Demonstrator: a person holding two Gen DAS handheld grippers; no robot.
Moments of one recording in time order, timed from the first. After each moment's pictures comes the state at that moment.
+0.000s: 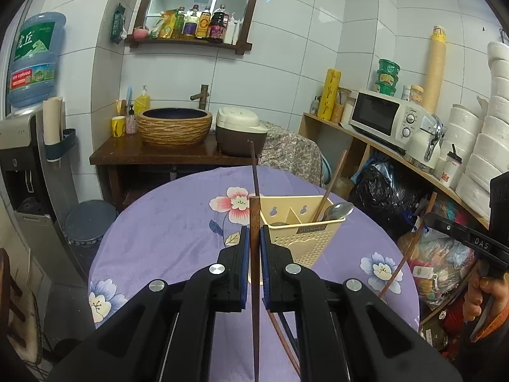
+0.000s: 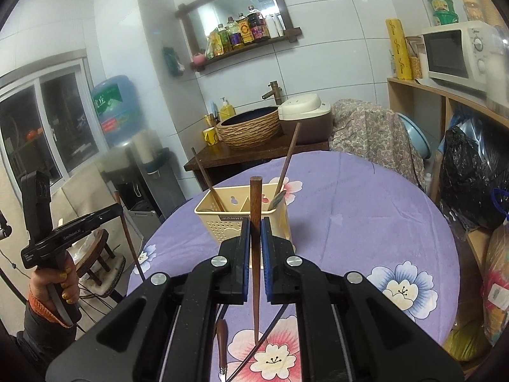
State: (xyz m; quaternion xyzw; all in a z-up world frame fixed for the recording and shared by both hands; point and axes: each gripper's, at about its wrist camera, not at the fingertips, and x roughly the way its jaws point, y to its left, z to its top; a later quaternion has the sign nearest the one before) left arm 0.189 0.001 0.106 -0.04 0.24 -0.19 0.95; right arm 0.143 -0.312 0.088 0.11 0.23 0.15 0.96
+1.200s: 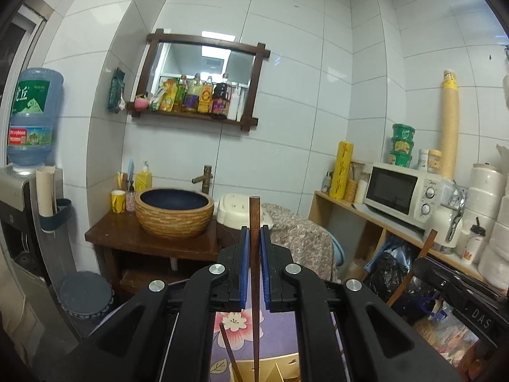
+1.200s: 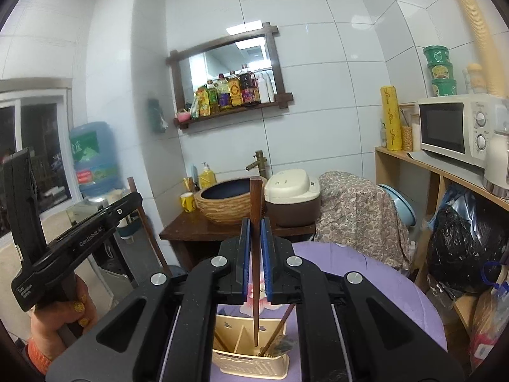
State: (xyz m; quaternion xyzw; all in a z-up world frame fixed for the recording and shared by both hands) left arm 0.286 -0.067 0.197 -0.06 0.09 -0.14 0.98; right arm 0.243 -0.267 0.186 0.08 0.12 0.07 0.99
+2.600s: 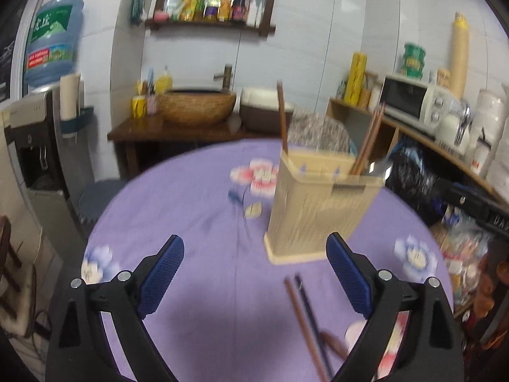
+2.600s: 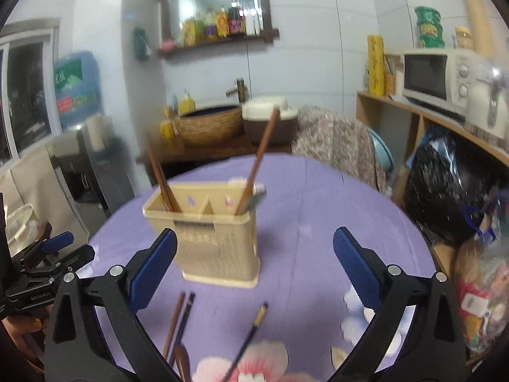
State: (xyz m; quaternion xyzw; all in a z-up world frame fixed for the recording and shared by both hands) left arm 0.195 -0.019 0.028 -0.03 0.29 -0.12 0.95; right arm 0.183 -0.265 0.044 0.03 0.26 0.03 0.96
